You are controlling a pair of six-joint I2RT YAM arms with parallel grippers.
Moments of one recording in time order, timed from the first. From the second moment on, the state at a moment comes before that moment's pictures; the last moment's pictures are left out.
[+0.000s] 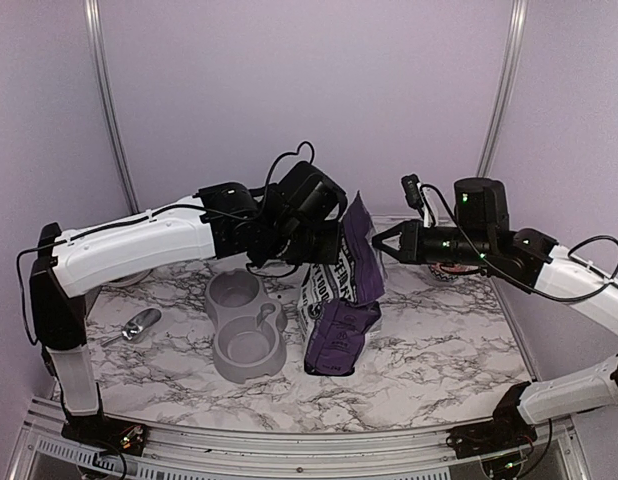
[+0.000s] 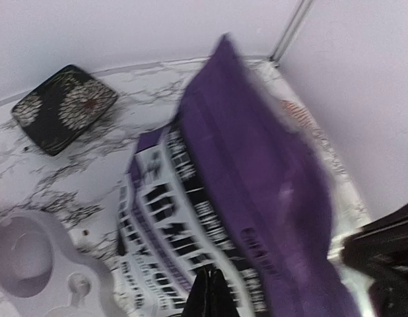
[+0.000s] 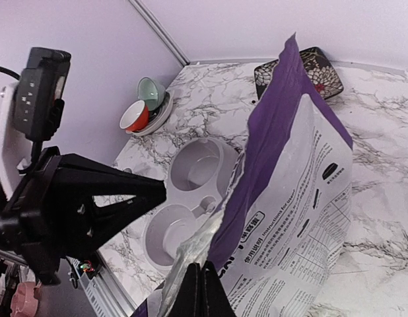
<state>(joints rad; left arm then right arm) -1.13 1.92 1.93 -0.70 -0.43 -0.65 0.67 1.14 1.03 -0.28 -0.27 0.50</state>
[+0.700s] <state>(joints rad) -1.08 1.86 1.90 -0.76 -0.23 -0.61 0.64 1.10 0.91 -0.12 -0.35 0.50</state>
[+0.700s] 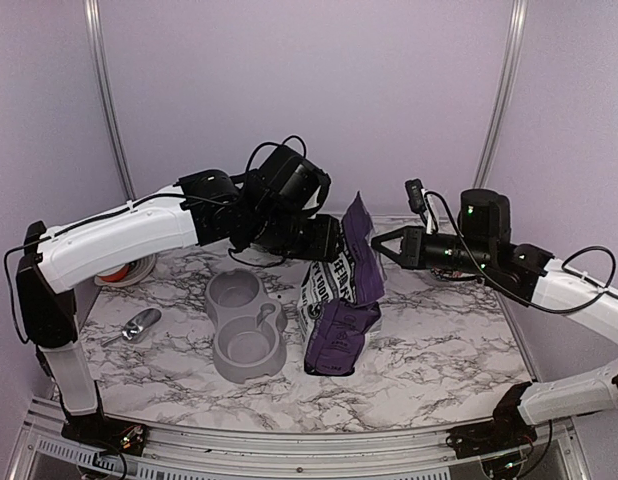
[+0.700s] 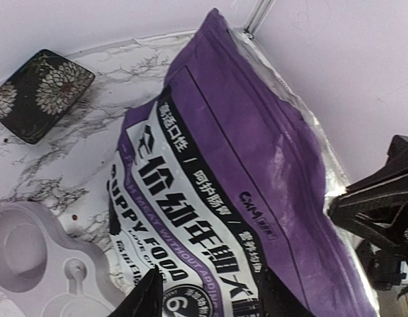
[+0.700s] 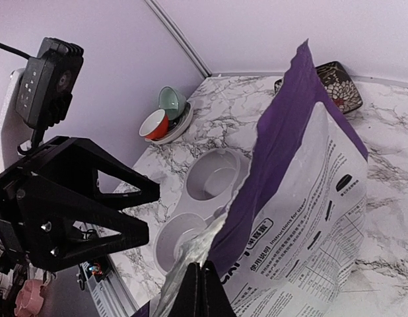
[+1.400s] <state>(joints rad) -1.03 1.98 2.01 -0.63 0.07 -0.70 0.60 1.11 0.84 0.02 -0.46 0.49</state>
